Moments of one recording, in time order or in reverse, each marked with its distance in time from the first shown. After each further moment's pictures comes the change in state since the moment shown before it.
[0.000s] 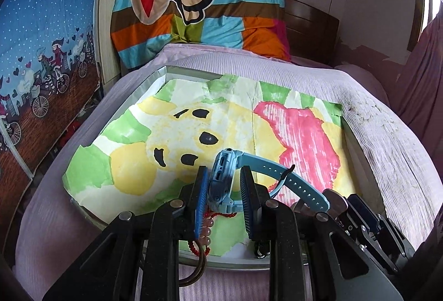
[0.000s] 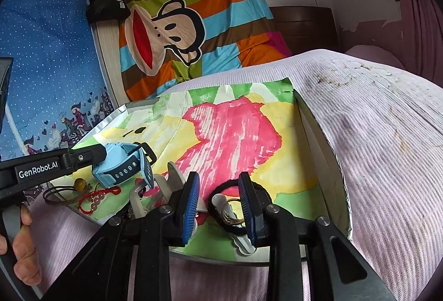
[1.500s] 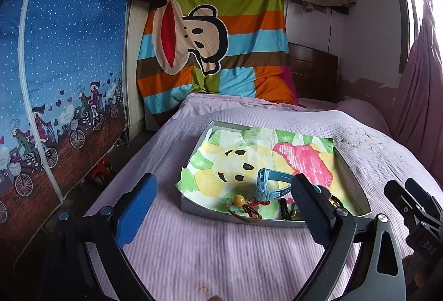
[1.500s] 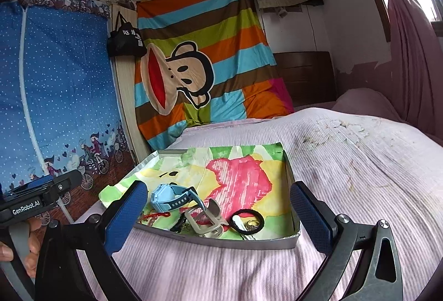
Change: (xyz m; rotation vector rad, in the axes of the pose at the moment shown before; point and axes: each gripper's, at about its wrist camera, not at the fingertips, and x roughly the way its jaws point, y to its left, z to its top) left arm -0.151 0.037 -0.028 0.025 -0.253 0.065; right arm -0.132 0.036 0.025 -0.060 -0.210 0.008
